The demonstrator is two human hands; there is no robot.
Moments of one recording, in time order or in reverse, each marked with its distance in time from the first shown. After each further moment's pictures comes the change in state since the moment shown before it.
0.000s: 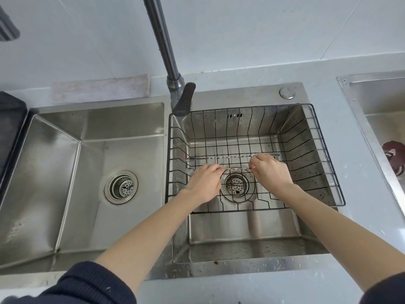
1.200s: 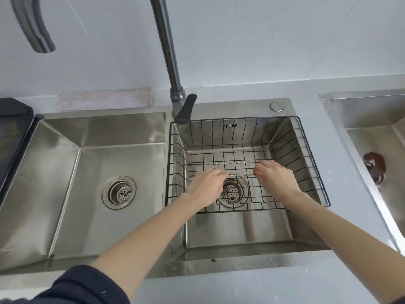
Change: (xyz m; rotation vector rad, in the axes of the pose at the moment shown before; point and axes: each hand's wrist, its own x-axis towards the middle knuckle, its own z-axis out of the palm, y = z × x) left_hand -0.020 0.019 -0.022 -0.009 0.098 0.076; right_hand -0.029 0.011 -0.024 -0.046 0.121 -0.040
